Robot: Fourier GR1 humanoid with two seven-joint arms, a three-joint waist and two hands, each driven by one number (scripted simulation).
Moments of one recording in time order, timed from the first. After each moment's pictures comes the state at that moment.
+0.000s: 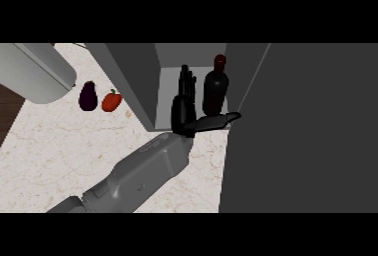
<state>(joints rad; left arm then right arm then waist) -0.91 0.00 -0.93 -0.62 1.50 0.53 -0.92 -0.07 -0.02 0.10 -2.34 -0.17 0.18 0.47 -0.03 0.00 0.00</state>
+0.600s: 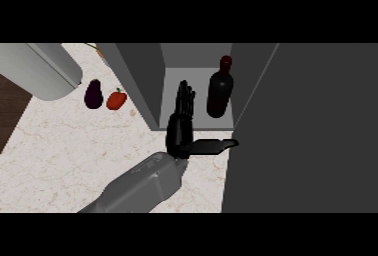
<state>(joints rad) -0.72 0.05 -0.91 -0.84 1.31 0.55 -0.94 -0.09 -0.04 0.06 -2.33 -0.18 0.17 0.48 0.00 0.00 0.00</state>
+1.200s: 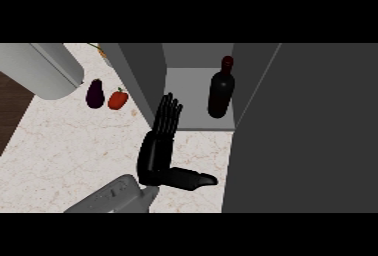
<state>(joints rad) -0.51 0.30 -0.94 -1.32 1.12 0.59 -0.80 -0.06 -0.07 0.02 -2.37 -0.20 0.19 0.48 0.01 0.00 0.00</state>
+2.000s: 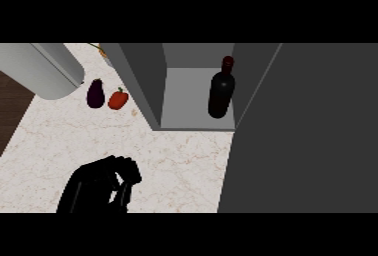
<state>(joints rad) -0.18 0.72 -0.87 -1.80 1.06 0.42 -0.76 -0.01 -0.15 0.16 -2.39 -0.29 0.37 0.53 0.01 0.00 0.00</state>
